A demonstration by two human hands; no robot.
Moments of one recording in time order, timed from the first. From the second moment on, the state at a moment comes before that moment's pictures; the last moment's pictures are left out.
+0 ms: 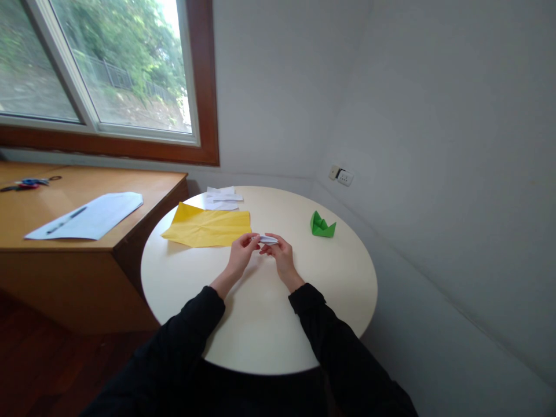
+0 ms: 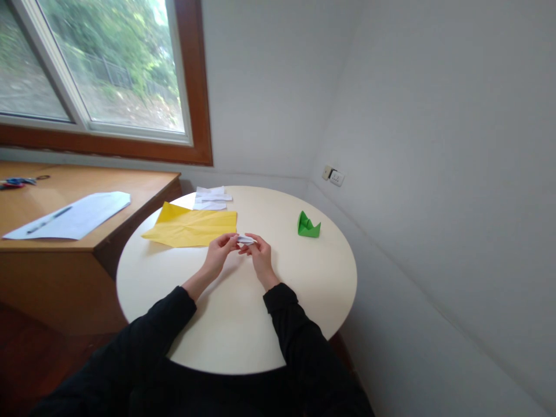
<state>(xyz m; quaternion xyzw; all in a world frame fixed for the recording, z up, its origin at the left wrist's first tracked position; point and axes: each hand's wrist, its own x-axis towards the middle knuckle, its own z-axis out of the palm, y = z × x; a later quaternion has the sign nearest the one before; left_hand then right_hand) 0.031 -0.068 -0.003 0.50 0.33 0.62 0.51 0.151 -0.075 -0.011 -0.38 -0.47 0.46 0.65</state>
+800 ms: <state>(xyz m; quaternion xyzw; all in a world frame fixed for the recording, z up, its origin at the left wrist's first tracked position) 0.028 -0.066 -0.003 0.46 0.37 0.66 0.47 0.154 -0.063 -0.029 -0.36 -0.59 0.36 0.62</state>
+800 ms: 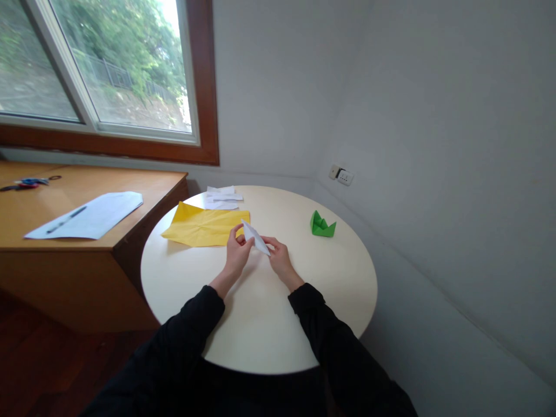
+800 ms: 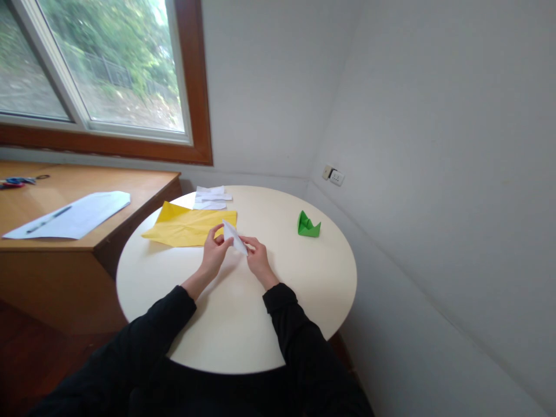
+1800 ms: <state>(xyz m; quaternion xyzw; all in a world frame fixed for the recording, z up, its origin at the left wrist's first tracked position) 0.031 -0.069 0.000 0.54 0.37 0.62 0.44 0.146 -0.080 -0.011 -0.43 -0.56 0.30 0.64</state>
